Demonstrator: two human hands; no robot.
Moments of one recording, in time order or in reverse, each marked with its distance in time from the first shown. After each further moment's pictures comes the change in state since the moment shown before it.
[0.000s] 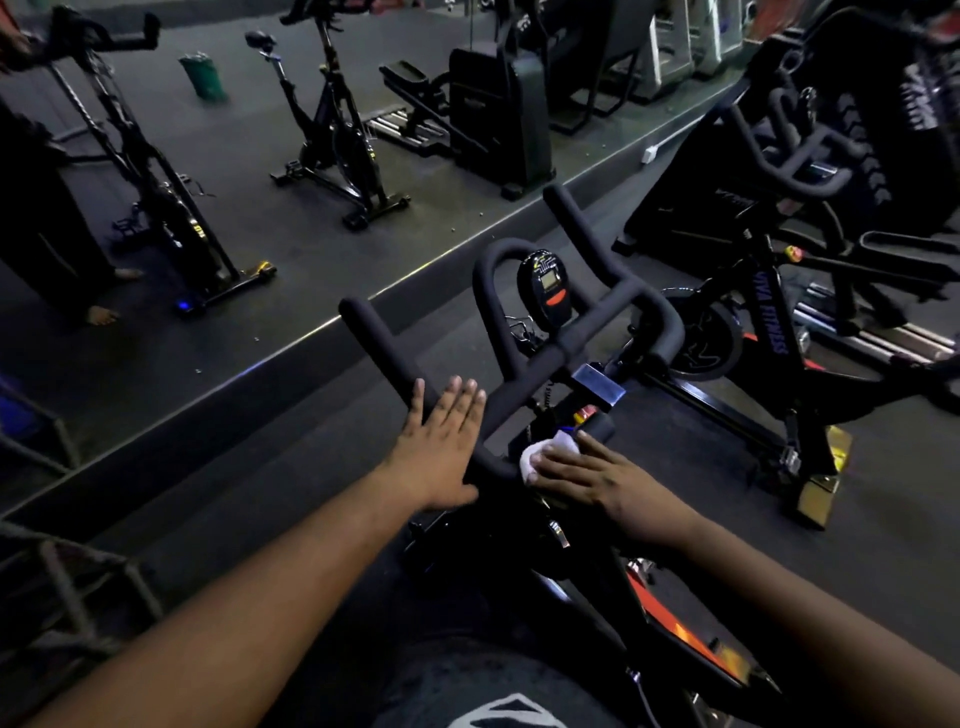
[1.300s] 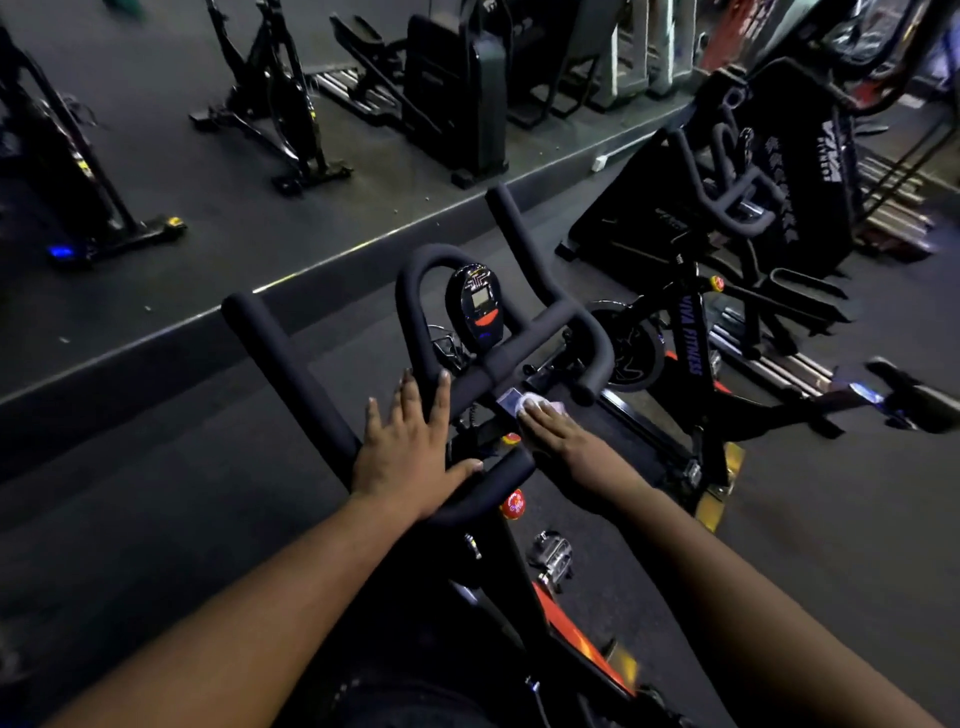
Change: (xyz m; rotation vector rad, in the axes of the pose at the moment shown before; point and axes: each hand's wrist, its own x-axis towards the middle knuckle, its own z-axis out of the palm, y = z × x) left_hand 0.073 0.062 -0.005 -0.251 0.272 -0.233; right_hand 0.001 0.117 -0.001 0.125 -0.055 0.338
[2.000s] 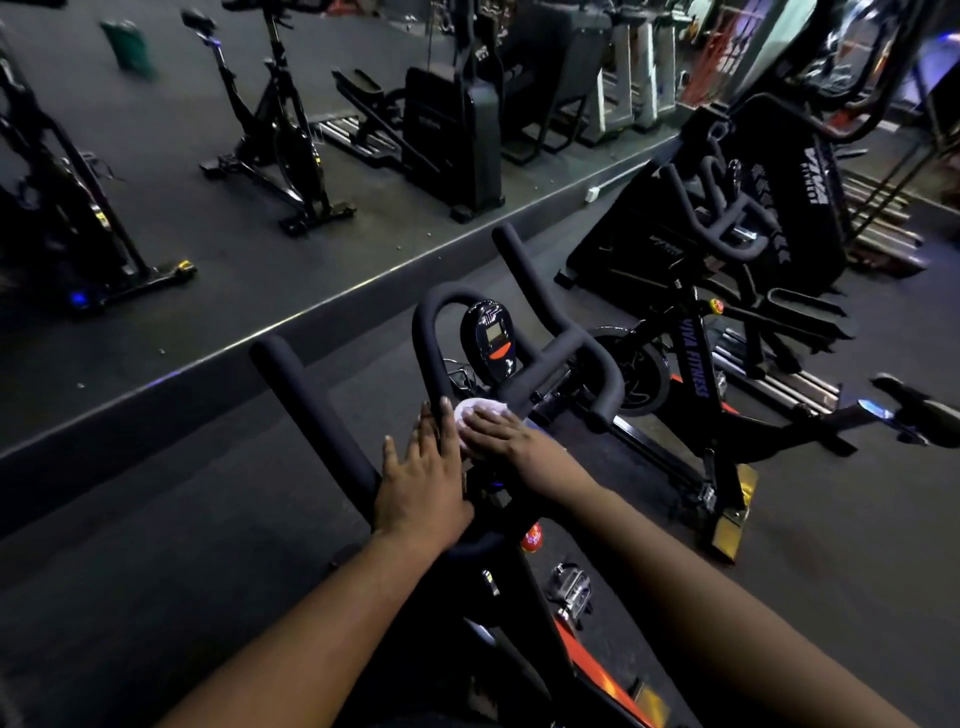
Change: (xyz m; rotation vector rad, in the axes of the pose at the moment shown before) left_hand -0.003 -0.004 -0.003 -0.060 0.043 -0.038; right_hand 0.069 -0.076 -0.019 0.059 0.016 -0.159
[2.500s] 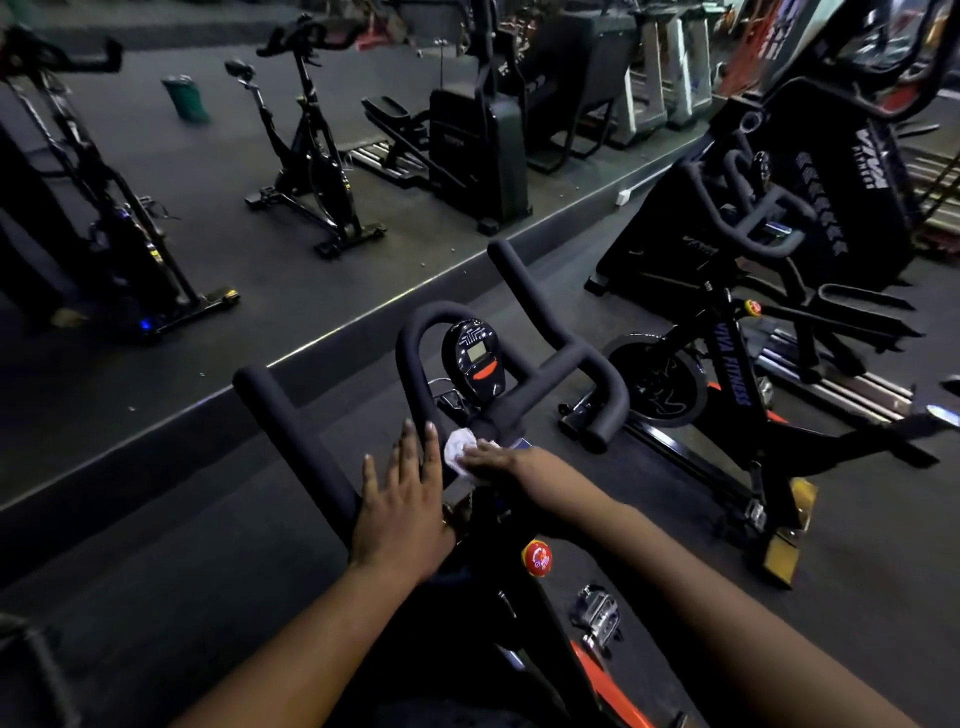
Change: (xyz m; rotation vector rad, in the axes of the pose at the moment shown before) left_hand 0.000 0.002 0.008 0.103 0.055 -0.016; right_hand -0.014 0.010 -0.025 0.300 0.053 -0.001
